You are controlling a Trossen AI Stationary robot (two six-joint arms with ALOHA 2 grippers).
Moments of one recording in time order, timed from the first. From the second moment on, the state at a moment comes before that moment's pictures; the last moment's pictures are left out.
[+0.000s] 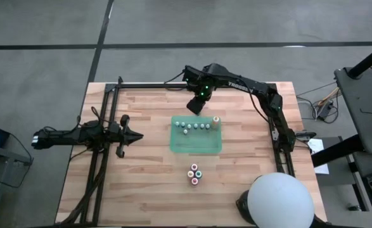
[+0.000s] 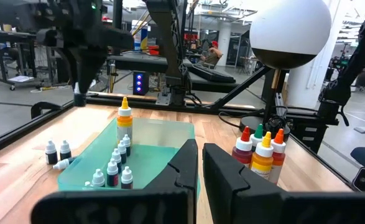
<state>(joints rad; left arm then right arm) -0.01 0.03 0.01 0.02 0.02 -0.10 -0.40 2.15 2.15 -1.37 -0.06 0.23</state>
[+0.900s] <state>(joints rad) -0.01 0.03 0.01 0.02 0.02 -0.10 -0.15 2.15 2.14 -1.39 -0.14 -0.17</state>
